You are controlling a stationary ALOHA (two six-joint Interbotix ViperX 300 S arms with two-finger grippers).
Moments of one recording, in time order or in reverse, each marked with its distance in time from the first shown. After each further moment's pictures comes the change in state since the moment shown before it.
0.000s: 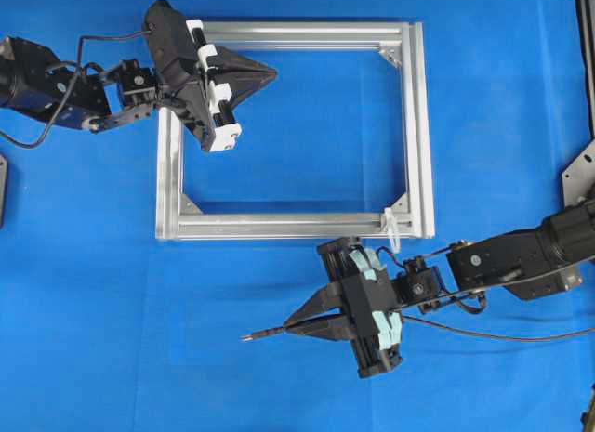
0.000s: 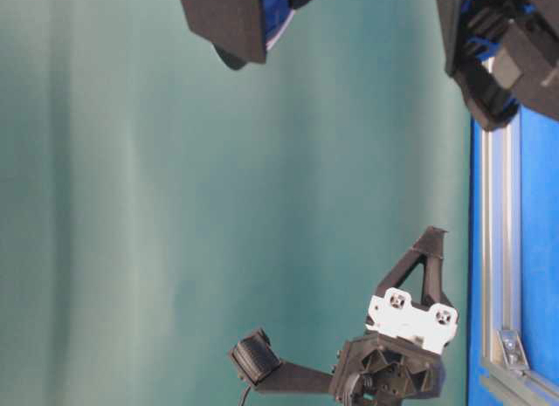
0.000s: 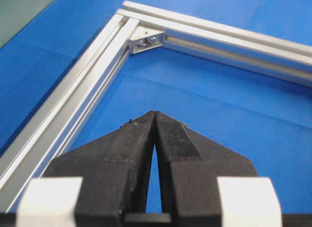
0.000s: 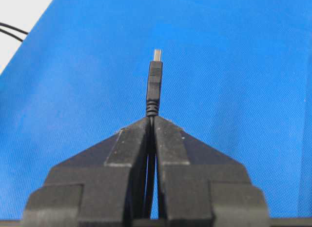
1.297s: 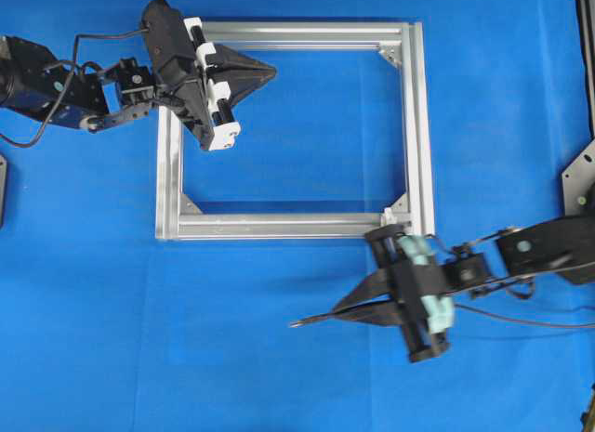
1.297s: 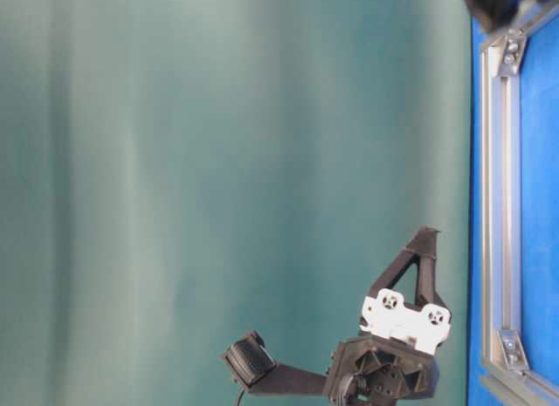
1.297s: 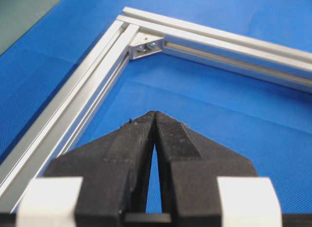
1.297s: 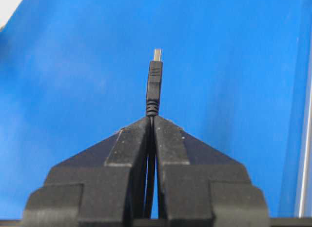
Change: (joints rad) left arm 0.000 -0.014 0.002 0.000 0.000 0.000; right arm 0.017 -0.141 0.213 0.015 -0.021 0.002
